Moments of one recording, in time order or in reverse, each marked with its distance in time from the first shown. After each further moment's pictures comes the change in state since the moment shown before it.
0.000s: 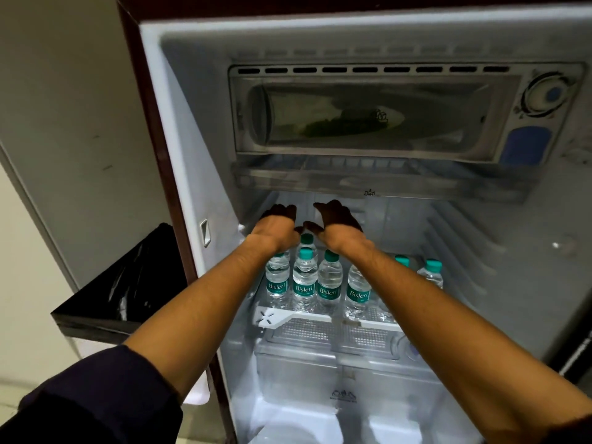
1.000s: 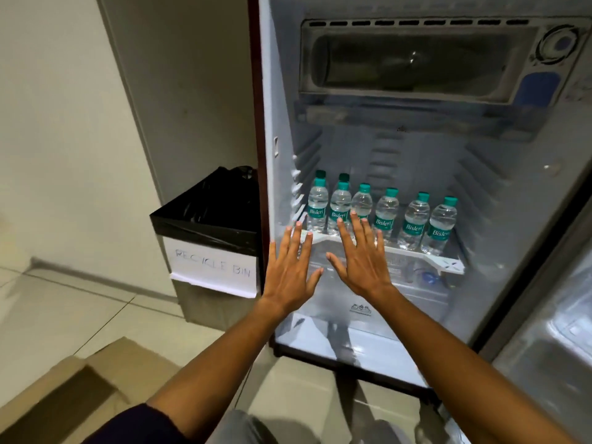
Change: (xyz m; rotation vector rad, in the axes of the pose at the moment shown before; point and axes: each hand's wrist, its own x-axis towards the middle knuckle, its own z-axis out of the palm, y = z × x) left_hand -0.270 -0.013 0.116 0.127 0.180 -0.026; right_hand -0.227 -0.011 0.096 -0.212 0.142 -0.170
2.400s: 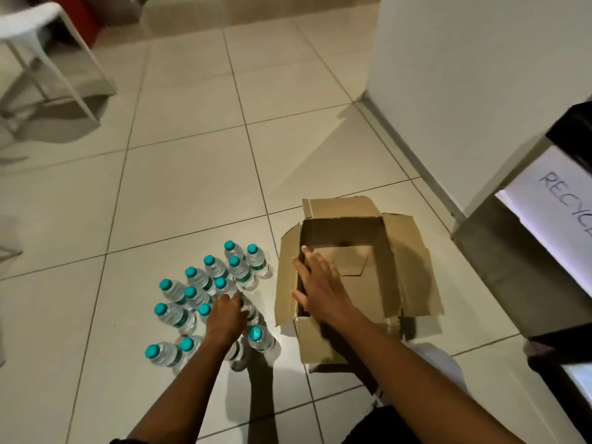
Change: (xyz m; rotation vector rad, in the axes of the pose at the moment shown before) left_hand -0.609 -0.265 -0.030 -0.003 -0.415 -1.595; right_hand -0.252 -0.555 0.130 0.472 -0.679 -1.158
